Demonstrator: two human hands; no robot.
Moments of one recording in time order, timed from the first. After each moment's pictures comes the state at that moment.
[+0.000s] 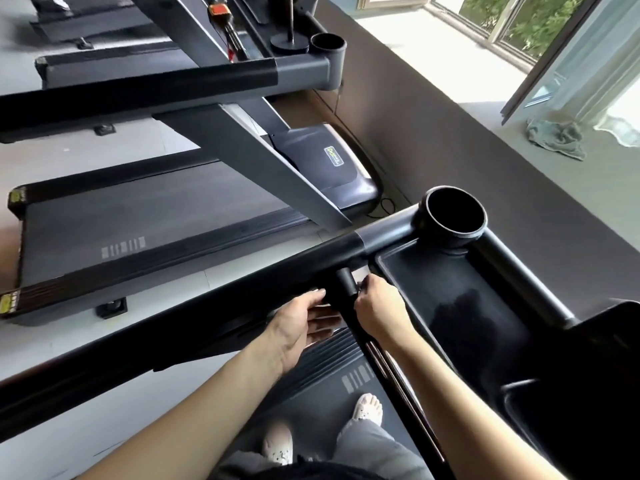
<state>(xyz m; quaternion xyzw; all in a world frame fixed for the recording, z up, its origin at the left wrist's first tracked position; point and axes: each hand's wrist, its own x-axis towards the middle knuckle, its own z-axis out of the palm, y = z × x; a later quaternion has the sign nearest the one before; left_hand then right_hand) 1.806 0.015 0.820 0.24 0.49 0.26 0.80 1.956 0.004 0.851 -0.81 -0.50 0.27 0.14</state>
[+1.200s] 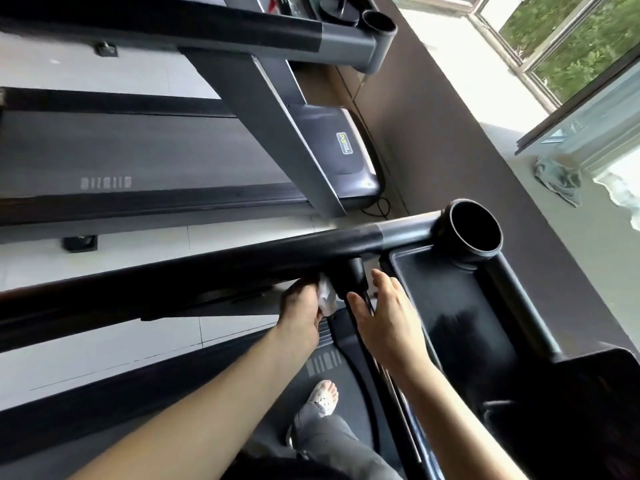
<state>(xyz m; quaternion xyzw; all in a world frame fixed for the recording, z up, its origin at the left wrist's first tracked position) 1.835 0.013 0.786 0.03 0.55 0.41 0.72 1.946 -0.032 0.868 -0.77 -0.60 0.18 0.11</state>
